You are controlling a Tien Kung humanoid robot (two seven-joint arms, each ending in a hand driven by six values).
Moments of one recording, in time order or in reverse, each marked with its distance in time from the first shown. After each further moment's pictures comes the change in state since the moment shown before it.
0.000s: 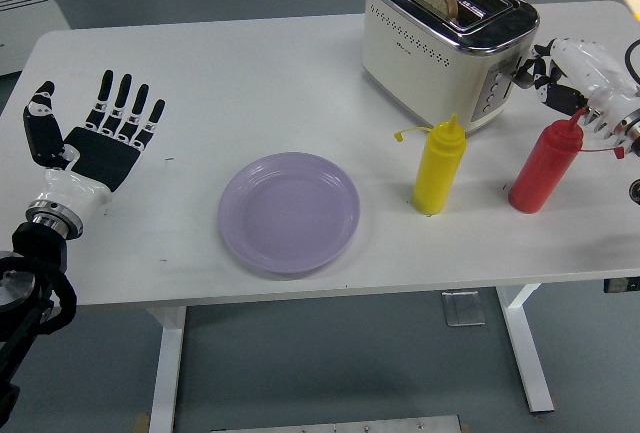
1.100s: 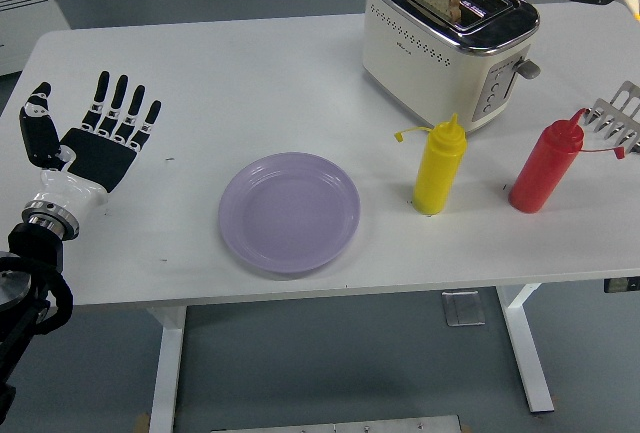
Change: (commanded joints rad) left arm 0.001 0.011 -0.001 0.002 -0.004 0.001 0.002; right arm 0.212 -0.069 0.125 0.266 0.022 0.261 -0.424
